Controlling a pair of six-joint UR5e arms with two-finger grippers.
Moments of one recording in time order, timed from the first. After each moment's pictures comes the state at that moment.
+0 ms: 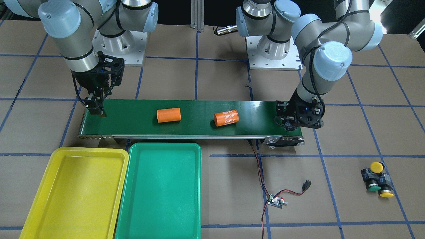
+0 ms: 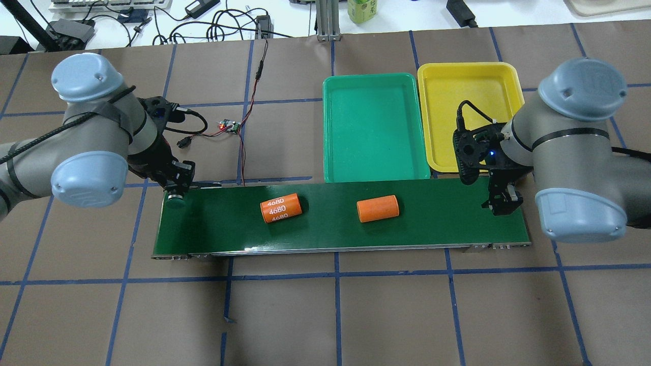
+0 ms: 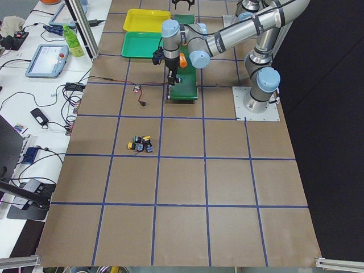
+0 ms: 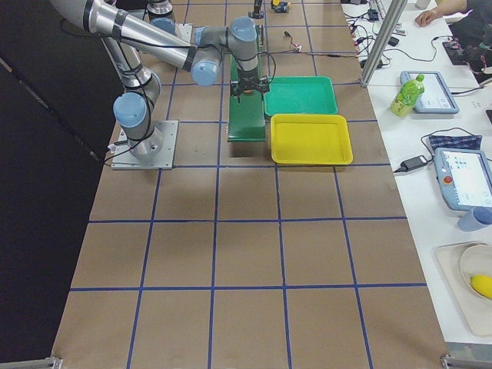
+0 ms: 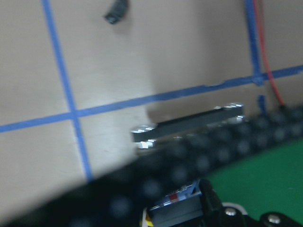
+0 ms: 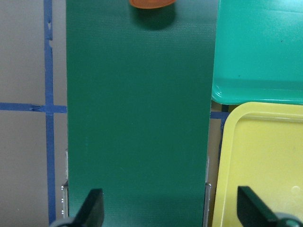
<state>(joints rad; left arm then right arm) -1.45 -1.66 -2.00 -1.11 1.62 0.30 1.46 -1.67 2.11 -2.11 -1.55 -1.73</state>
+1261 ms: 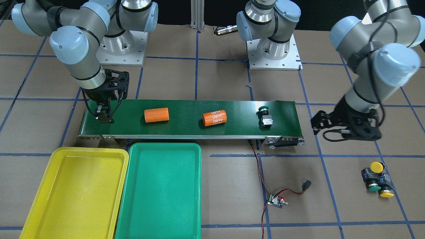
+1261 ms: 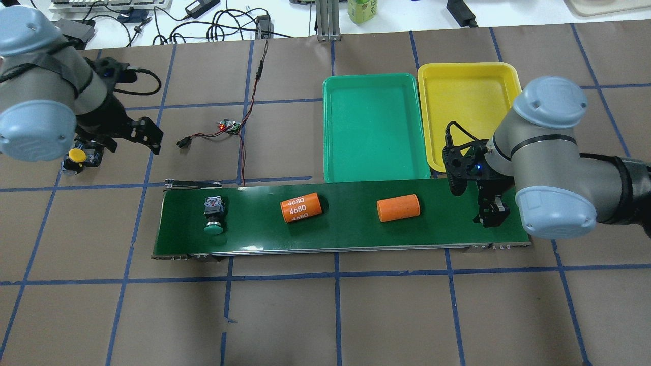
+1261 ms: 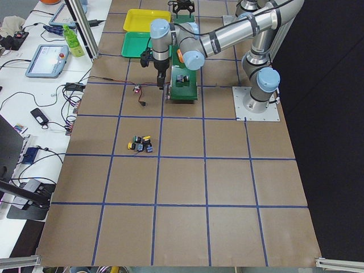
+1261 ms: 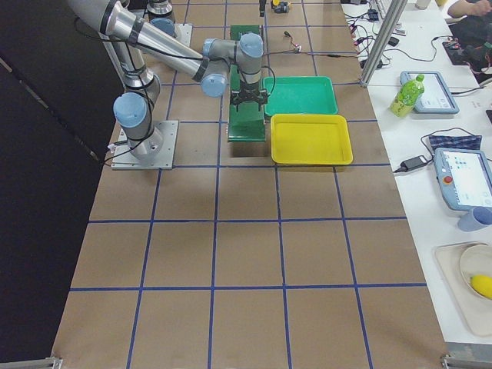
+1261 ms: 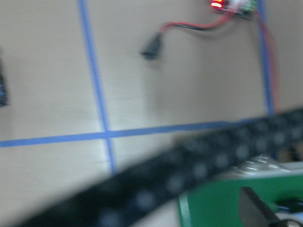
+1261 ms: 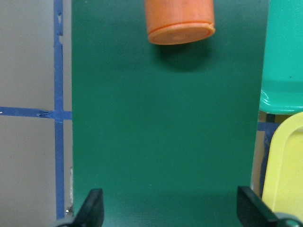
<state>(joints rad) -1.21 -1.76 -1.74 -1.18 1.61 0.45 1.47 -1.58 2.15 -2.13 -1.56 -1.73</state>
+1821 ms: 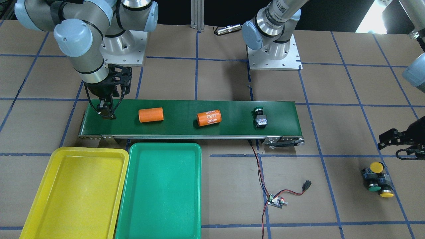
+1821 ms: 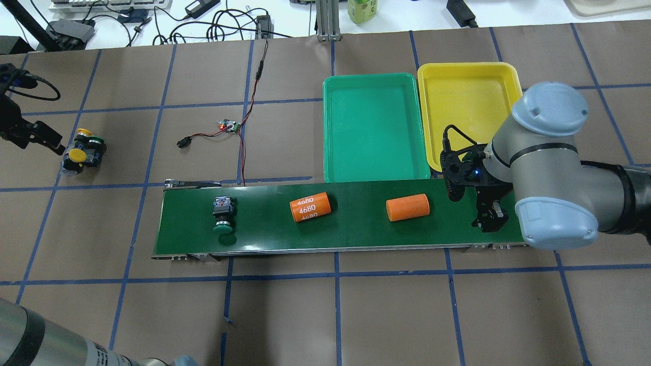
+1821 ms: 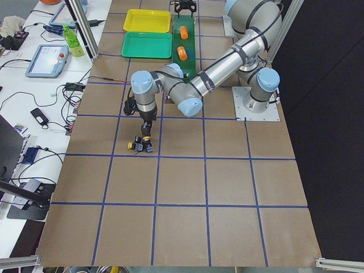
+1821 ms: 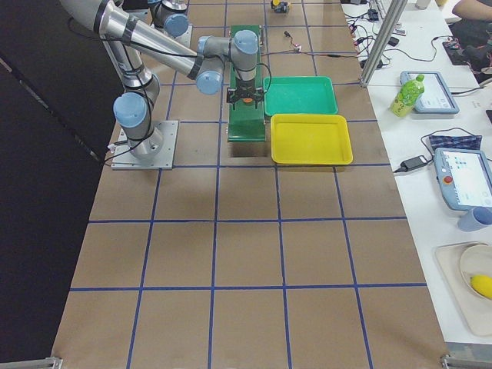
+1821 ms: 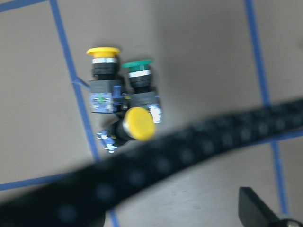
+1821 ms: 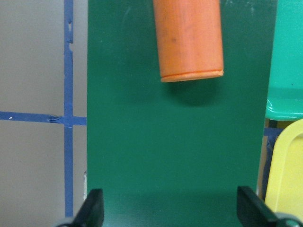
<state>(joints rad) -0.93 -2.02 -1.55 -1.13 1.61 0.85 1.49 -1.61 2.16 -2.12 -1.56 -1.71</state>
